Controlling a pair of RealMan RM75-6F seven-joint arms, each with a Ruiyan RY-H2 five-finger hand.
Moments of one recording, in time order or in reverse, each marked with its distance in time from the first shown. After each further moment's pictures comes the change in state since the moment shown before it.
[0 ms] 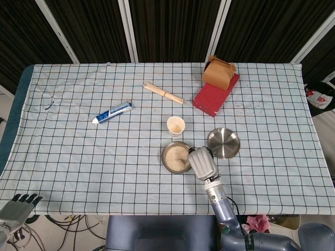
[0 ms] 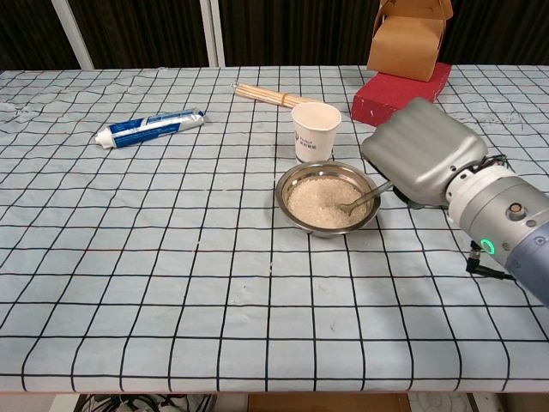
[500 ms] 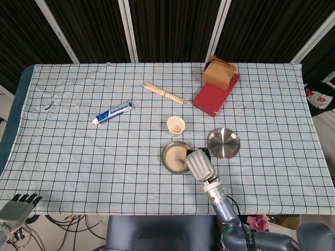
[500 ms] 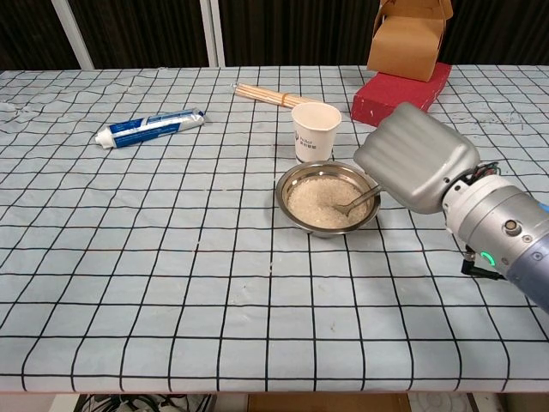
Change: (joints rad) left arm 0.001 0.000 -0.002 0.000 -0.001 -0.001 -0.001; right arm 0.005 -0.003 -0.036 0.081 -0.108 -0.019 -0.005
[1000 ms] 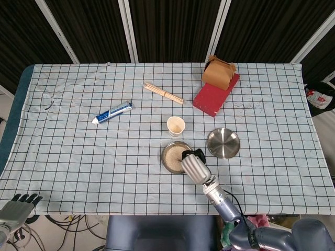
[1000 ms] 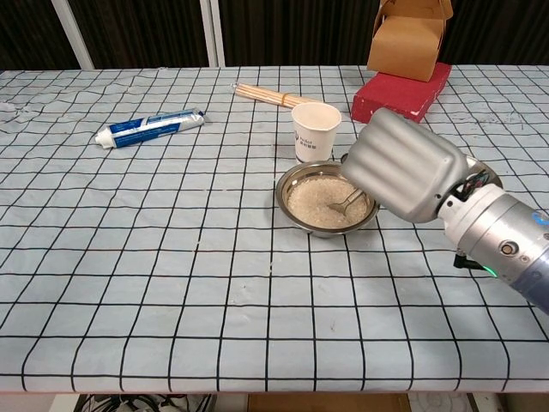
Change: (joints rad) left arm 0.002 0.003 -0.002 0.002 0.006 -0.006 -0.008; right arm 0.039 -0.005 -0.076 0.161 -0.202 0.027 -0.015
